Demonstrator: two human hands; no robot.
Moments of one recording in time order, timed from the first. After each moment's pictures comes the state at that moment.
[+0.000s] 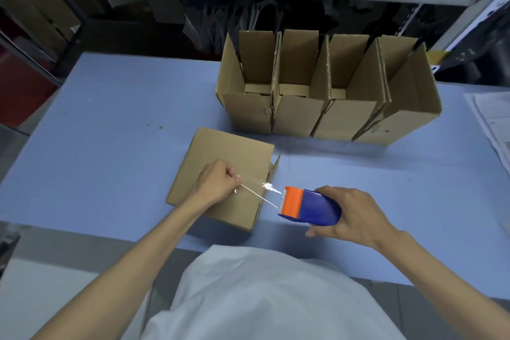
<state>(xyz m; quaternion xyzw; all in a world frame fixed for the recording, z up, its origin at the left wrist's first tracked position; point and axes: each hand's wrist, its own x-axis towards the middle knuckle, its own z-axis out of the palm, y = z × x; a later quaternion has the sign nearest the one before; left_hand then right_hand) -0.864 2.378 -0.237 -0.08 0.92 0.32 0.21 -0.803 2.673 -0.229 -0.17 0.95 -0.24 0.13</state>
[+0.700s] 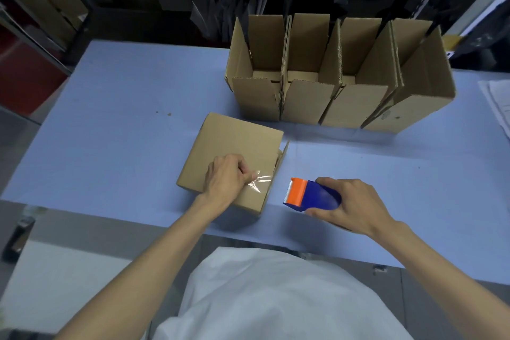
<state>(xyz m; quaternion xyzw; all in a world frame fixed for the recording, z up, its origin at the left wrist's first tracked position) -0.834 2.386 -0.245 -0.07 0.94 0.30 0.13 -0.790 2.655 -0.237 -0.13 0.96 -0.21 0.15</state>
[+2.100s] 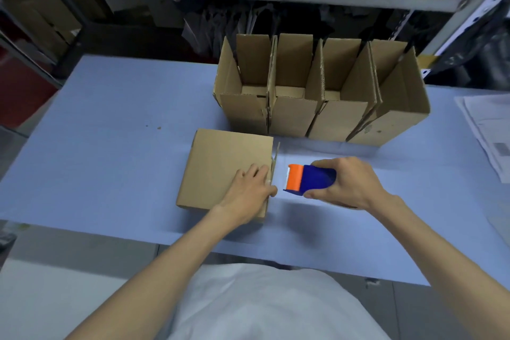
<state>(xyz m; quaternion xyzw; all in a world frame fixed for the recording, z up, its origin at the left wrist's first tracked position) -0.836 2.434 -0.264 0.31 0.95 0.03 0.10 -0.847 2.673 -0.210 -0.11 0.97 -0.17 0.12</state>
